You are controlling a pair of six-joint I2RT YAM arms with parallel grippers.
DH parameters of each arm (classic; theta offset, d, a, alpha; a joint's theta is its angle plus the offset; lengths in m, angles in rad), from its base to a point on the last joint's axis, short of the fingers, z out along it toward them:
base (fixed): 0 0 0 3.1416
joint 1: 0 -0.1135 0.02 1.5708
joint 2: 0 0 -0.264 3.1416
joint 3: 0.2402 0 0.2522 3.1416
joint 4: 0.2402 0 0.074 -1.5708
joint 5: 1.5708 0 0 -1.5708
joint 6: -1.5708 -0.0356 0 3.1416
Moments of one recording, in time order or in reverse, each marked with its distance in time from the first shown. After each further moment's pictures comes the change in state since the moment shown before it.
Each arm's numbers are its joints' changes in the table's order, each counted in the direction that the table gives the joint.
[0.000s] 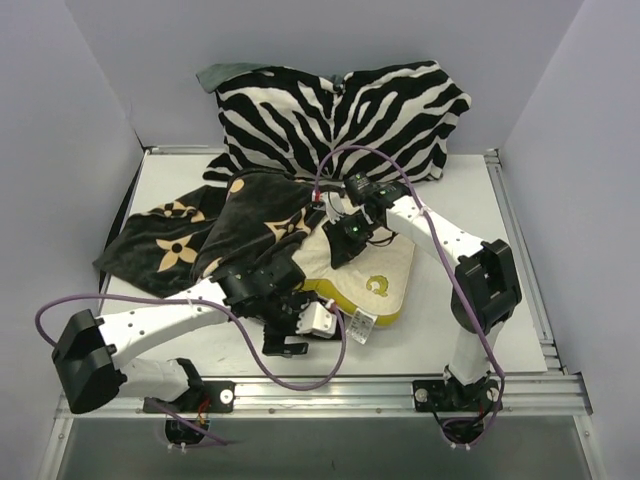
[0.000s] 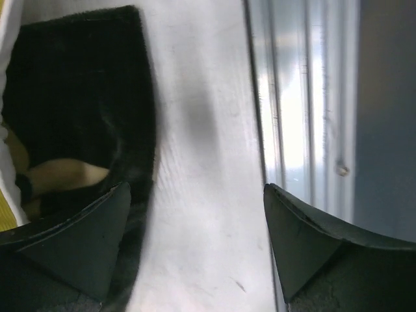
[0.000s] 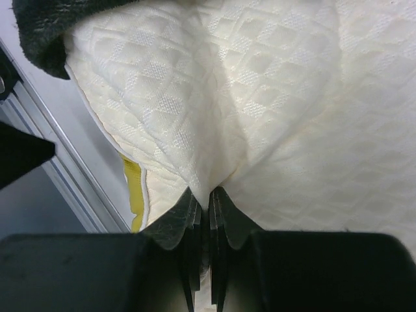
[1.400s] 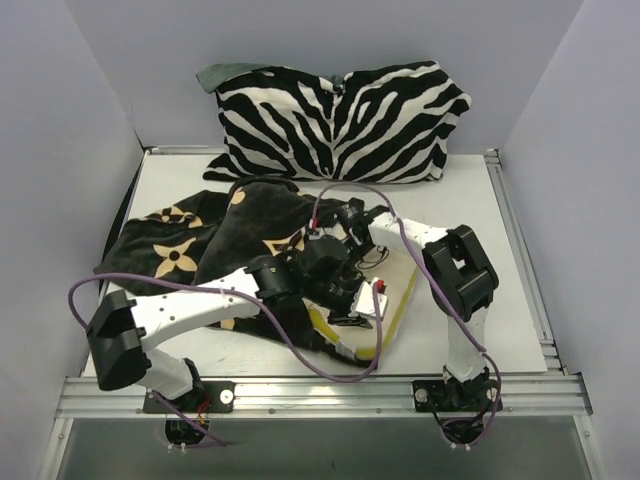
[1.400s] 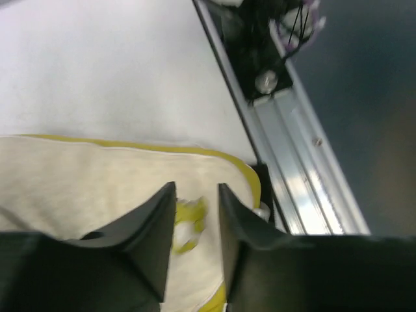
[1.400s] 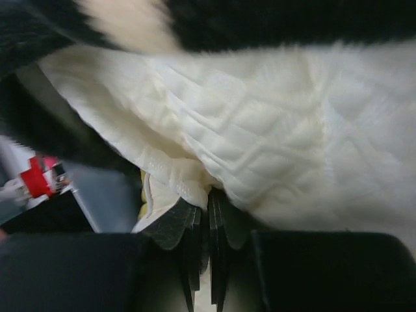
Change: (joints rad) left arm 0.146 0.236 0.226 -0.533 0.178 0.092; right arm -0.007 0.167 -0.127 -0.108 -0.267 -0.124
